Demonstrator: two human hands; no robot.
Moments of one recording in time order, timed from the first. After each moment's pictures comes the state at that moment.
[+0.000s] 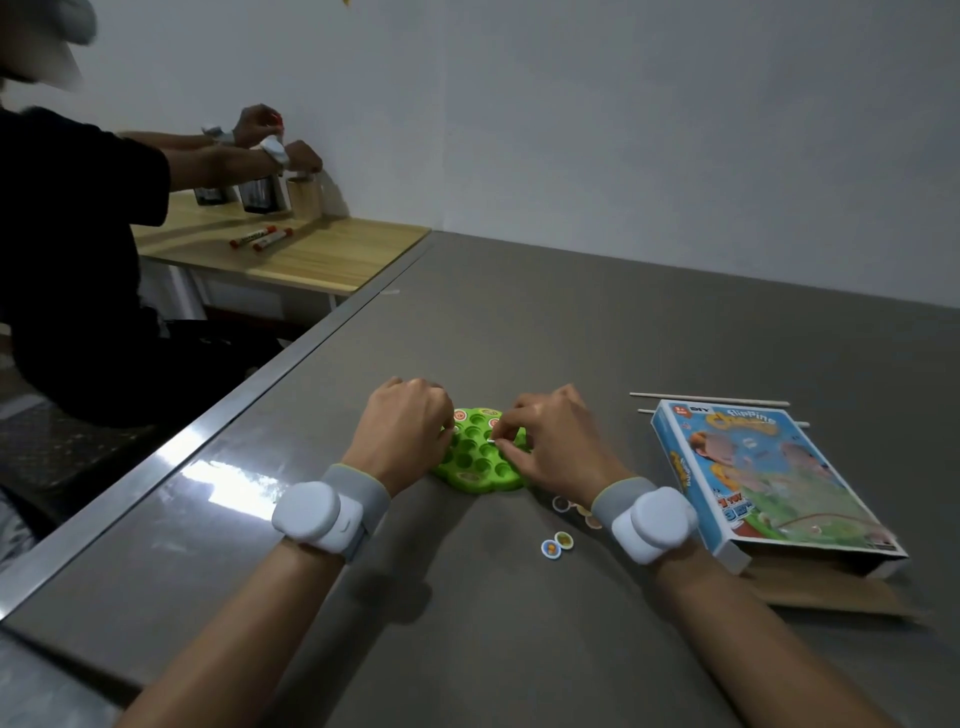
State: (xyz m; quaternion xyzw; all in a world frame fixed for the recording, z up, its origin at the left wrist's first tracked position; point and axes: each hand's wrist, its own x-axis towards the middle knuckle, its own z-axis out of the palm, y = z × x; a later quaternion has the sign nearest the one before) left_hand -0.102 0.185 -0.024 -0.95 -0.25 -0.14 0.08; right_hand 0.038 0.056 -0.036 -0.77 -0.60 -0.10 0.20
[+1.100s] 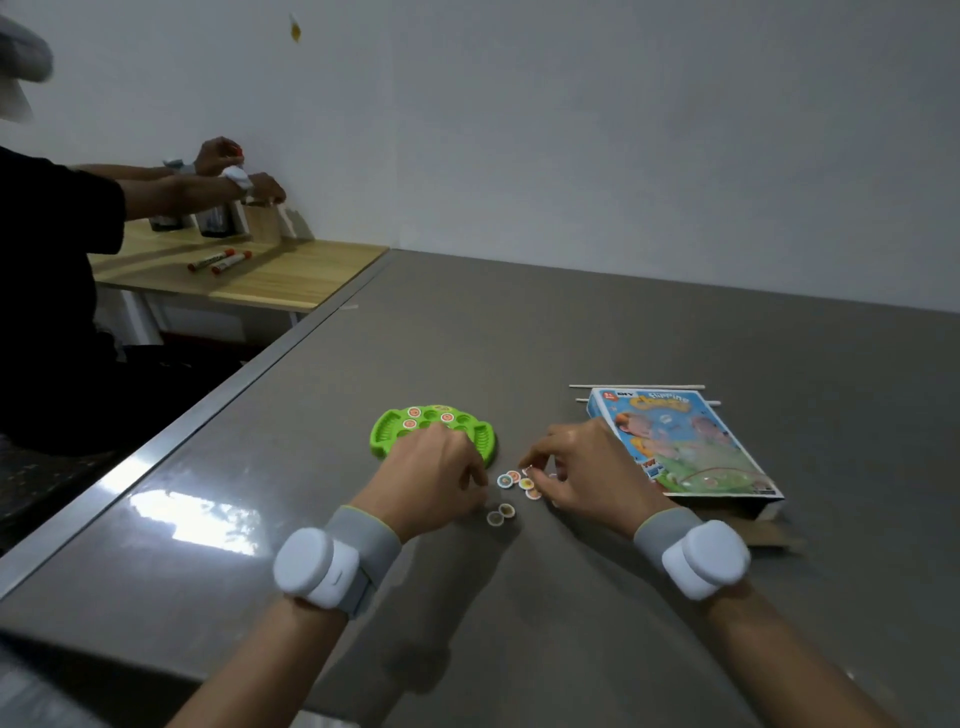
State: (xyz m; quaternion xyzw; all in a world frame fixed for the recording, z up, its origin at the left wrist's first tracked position) left_hand -0.105 0.095 -0.019 -0.98 -0.15 -0.13 -0.07; right_hand 0.039 -0.055 -0.016 -0.79 -0.57 -0.04 0.21
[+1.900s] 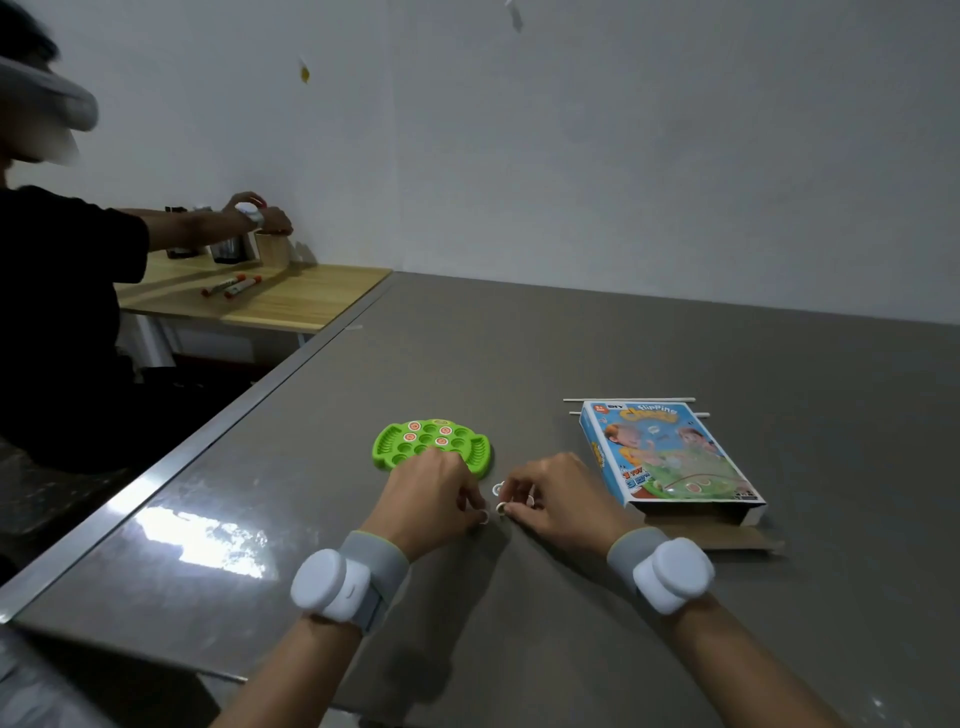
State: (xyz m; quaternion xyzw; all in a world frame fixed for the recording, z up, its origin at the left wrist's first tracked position) left_hand -0.114 0.079 -0.024 -0.97 -0.18 -0.13 -0.08; right_hand 0.021 -0.057 -0.029 -0.79 -0.57 0.01 0.20
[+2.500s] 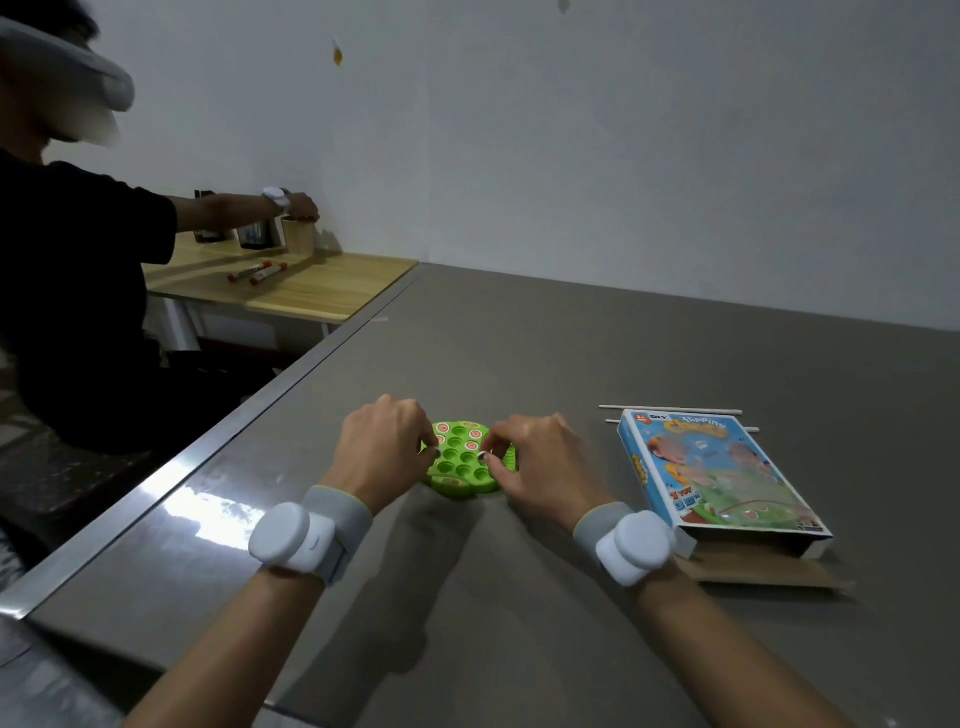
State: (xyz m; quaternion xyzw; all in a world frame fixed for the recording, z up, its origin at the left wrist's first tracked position) left_hand -0.128 0.156 -0.008 -0.93 -0.31 -0.20 0.00; right_hand 0.014 0.018 -0.023 -0.78 -0.57 -0.10 0.24
